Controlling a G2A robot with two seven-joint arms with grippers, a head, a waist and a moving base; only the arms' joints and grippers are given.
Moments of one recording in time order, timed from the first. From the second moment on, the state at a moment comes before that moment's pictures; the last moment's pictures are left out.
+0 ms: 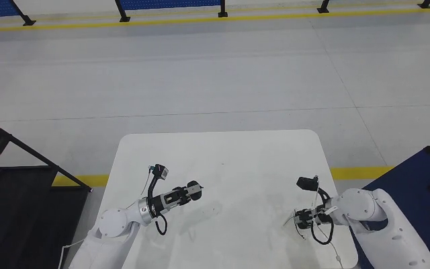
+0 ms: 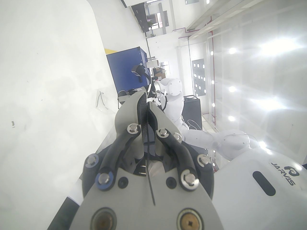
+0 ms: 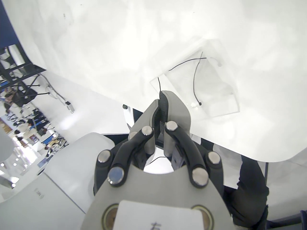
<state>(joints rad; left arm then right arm) 1.36 -1.15 -1.27 -1.47 -0.36 -0.40 -0.94 -1.47 -0.91 1.50 -1.71 -0.43 0.12 1.42</state>
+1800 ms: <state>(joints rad) 1.36 -1.15 -1.27 -1.47 -0.36 -0.40 -0.94 -1.29 -0.83 1.25 -1.32 0.60 0.24 1.54</state>
